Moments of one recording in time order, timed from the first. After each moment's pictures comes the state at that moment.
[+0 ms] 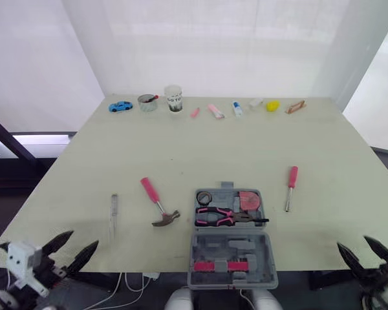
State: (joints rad) left arm 0.37 0.60 0.60 0.31 -0.57 -0.15 -1.05; right arm 0.59 -0.35 -0.52 -0.13 0.52 -0.05 0.78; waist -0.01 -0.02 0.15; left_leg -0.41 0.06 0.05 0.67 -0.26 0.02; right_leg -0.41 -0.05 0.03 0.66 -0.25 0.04
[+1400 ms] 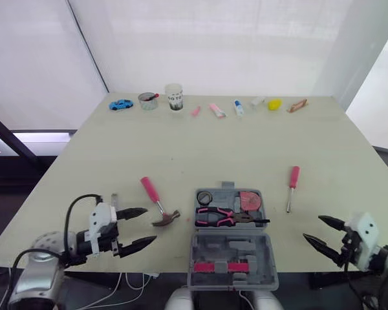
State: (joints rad) left arm -0.05 0.74 0.12 0.28 -0.37 -0.14 -1.39; right arm 0.21 -0.67 -0.18 -0.12 0.35 0.10 0.94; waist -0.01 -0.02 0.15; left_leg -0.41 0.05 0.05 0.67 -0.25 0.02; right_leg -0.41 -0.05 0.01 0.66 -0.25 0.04
